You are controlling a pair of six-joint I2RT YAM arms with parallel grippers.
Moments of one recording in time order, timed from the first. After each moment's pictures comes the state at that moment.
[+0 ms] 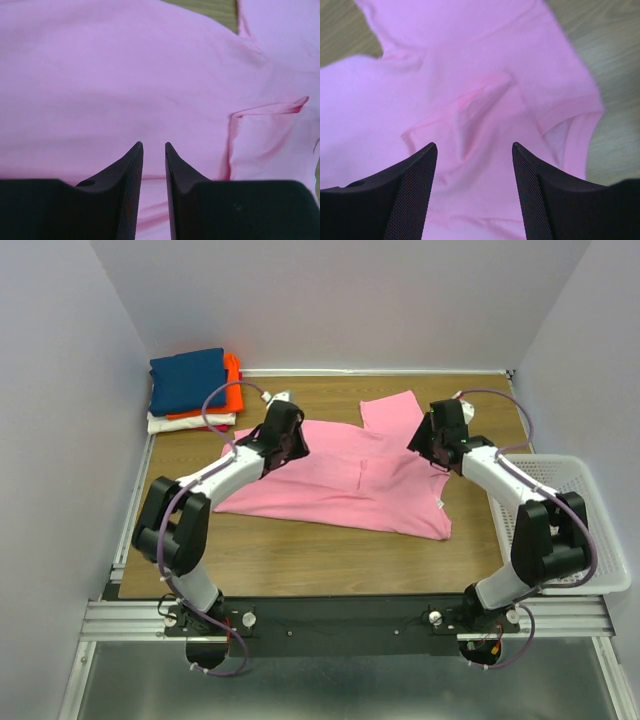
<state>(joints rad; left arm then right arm) -0.49 1.71 1.19 -0.17 -0.09 -0.60 0.24 1.57 1.09 -0.32 0.22 0.64</state>
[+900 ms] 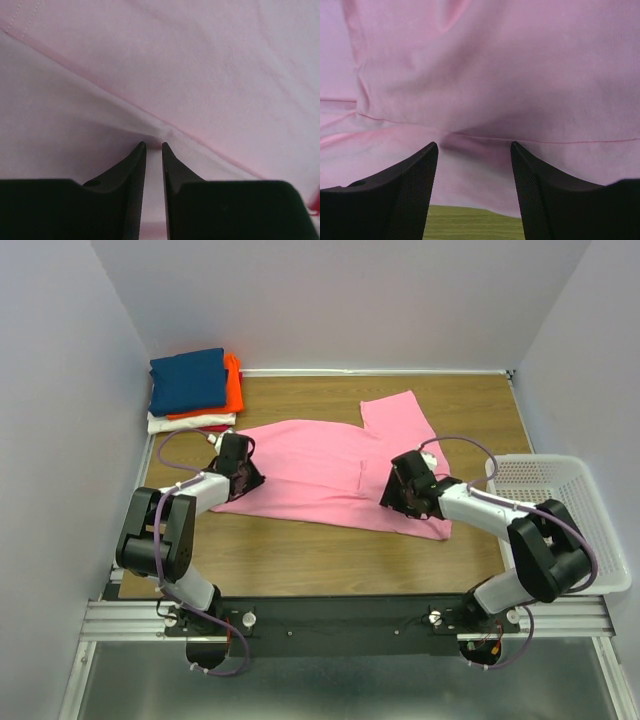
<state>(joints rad) -0.20 1.60 0.77 -0.03 -0.05 -0.72 0.54 1.49 0.76 -0.26 0.19 0.80</state>
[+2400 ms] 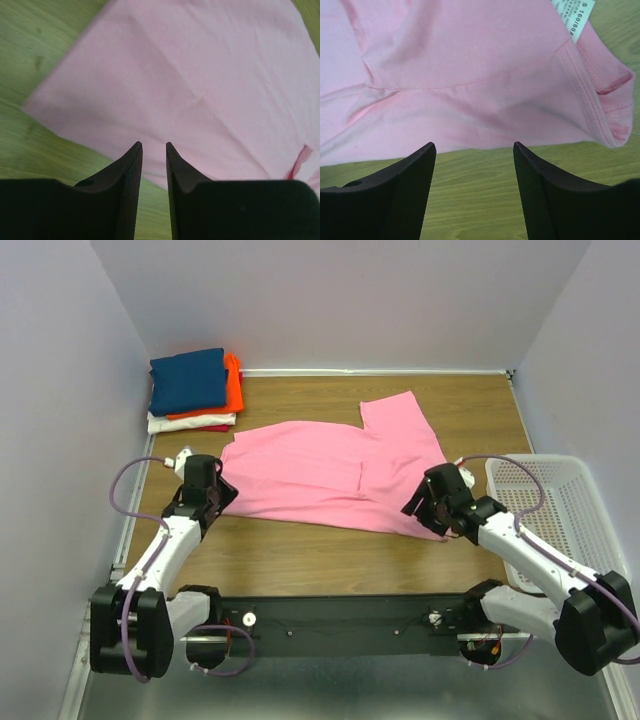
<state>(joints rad) -0.11 1.07 0.56 -0.23 -0.10 -0.80 0.47 1.07 0.62 -0.52 0.17 0.96</state>
